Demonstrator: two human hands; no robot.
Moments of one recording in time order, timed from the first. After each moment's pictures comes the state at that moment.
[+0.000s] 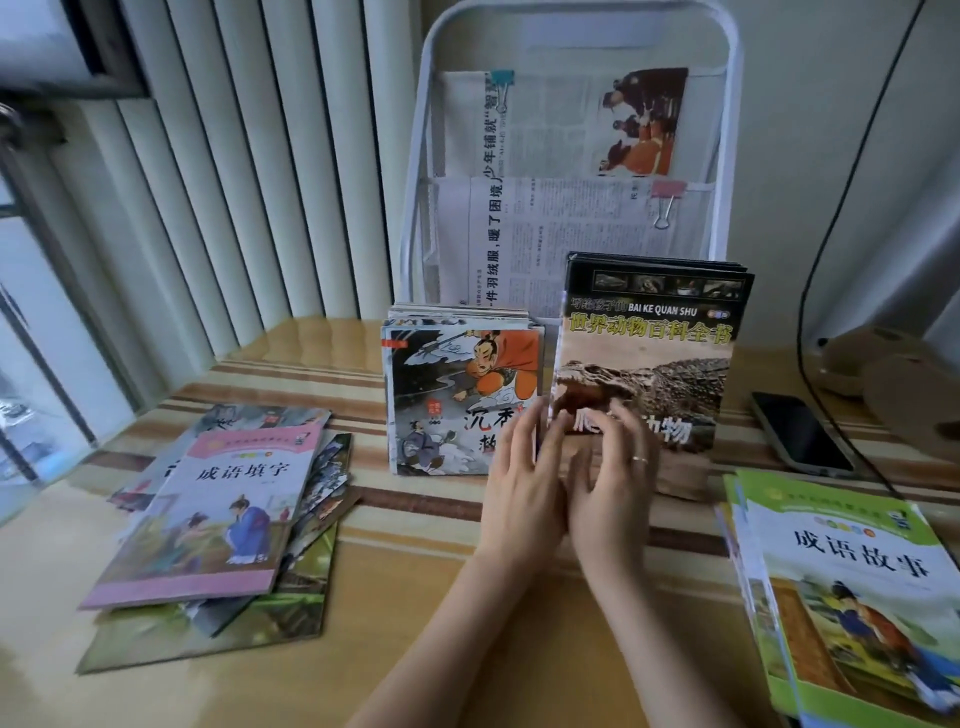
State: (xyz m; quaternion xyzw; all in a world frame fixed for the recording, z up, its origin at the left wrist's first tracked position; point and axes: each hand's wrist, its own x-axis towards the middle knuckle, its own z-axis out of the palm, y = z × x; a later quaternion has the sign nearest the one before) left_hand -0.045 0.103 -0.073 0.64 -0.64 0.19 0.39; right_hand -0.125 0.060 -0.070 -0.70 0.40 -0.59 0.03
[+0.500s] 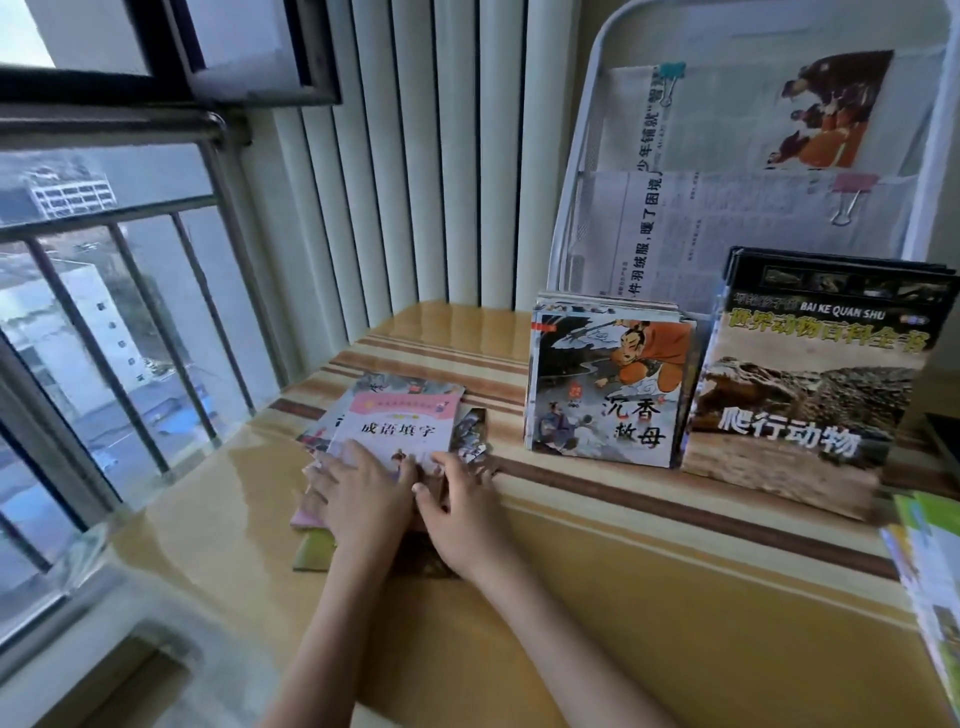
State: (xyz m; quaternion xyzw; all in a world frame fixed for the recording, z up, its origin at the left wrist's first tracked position) left_hand 0.142 0.259 -0.075 0.95 -0.15 -0.01 0.26; right_hand 0.043 0.208 -0.077 -0.87 0.27 -0.21 0.35
